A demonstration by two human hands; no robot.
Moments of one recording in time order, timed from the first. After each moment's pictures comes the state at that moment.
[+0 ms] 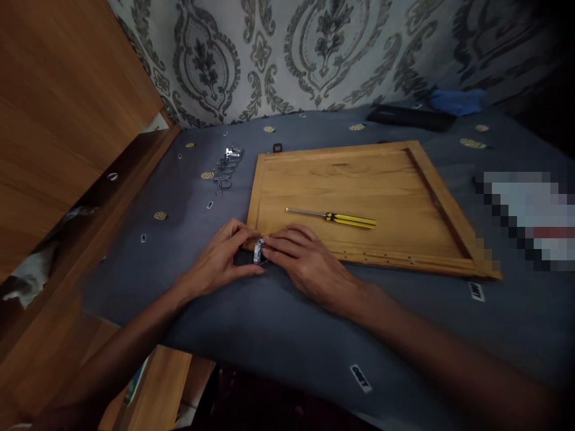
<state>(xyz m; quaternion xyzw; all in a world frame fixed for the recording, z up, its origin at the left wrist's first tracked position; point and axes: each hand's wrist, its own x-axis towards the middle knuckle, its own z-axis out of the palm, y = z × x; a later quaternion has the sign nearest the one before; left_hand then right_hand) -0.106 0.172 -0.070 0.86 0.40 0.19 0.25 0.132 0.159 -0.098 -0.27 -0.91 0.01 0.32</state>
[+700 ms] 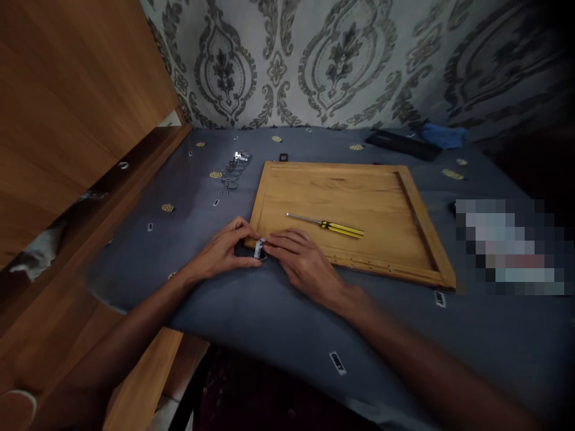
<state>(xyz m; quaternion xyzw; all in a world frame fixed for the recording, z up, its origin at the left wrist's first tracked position) -0.110 0.179 -0.078 0.82 0.40 0.24 0.32 0.135 0.159 -0.103 -0.28 -0.88 0.10 0.37</state>
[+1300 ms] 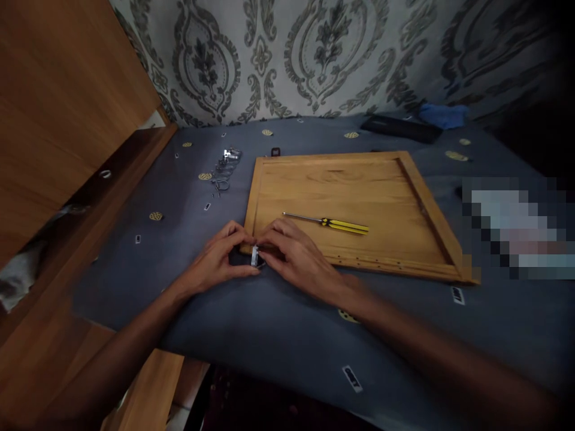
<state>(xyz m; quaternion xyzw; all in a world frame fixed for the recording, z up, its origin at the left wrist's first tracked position) -0.109 0.181 -0.074 0.83 0.40 0.22 0.32 0.119 0.173 -0.092 -0.36 -0.84 0.19 0.35</state>
